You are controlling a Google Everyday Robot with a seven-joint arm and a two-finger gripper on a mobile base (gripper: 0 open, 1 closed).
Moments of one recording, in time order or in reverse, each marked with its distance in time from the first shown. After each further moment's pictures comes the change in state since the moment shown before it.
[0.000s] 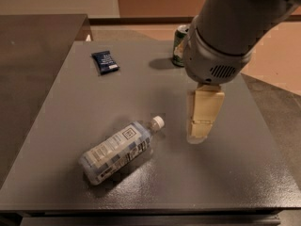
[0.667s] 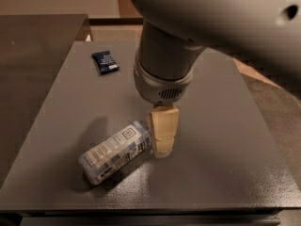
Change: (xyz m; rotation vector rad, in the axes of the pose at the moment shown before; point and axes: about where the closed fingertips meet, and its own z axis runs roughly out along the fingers) arm -0.065 0.015 0.052 -0.054 0.003 -0.198
